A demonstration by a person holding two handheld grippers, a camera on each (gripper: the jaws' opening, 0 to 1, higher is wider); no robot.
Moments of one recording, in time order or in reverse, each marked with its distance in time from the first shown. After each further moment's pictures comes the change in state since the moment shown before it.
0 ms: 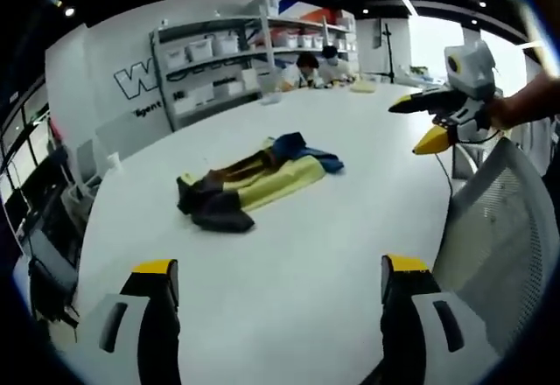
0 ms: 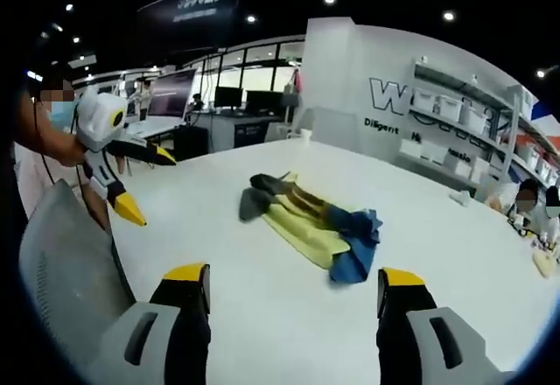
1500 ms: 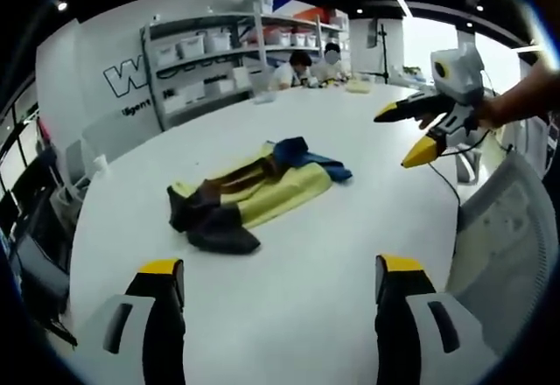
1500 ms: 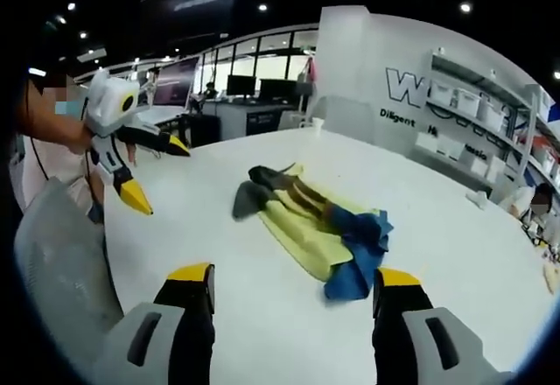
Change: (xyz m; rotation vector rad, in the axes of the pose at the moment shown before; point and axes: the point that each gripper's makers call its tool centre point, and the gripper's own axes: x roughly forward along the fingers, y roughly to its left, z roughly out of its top) left arm 0.037 0.019 0.019 0.004 0.016 -0.058; right arm 0.047 -0.021 0.004 -0.025 0.058 0.073
